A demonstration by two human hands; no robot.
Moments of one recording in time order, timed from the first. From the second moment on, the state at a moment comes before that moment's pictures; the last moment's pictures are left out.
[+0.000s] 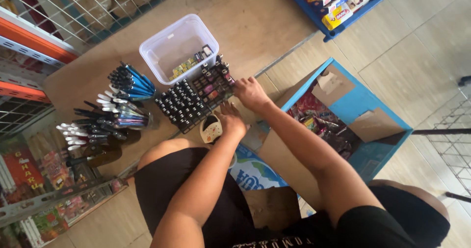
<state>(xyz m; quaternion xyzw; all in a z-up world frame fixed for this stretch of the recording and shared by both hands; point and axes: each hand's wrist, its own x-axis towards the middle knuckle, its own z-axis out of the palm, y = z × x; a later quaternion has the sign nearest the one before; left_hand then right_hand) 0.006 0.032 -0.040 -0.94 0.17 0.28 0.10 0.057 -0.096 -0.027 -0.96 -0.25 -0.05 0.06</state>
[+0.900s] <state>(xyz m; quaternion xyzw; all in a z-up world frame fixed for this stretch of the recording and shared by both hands) 0.010 0.044 -0.042 -0.95 0.15 0.26 0.06 0.099 -0.121 -0.010 -0.92 -0.25 0.00 0.31</state>
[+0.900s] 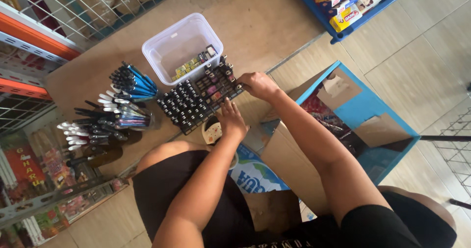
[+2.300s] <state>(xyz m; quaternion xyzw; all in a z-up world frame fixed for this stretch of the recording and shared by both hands) 0.005 0.045 -0.006 -0.92 0.12 0.36 0.06 0.102 -0.013 -0.031 -0.96 -0.28 0.06 0.08</state>
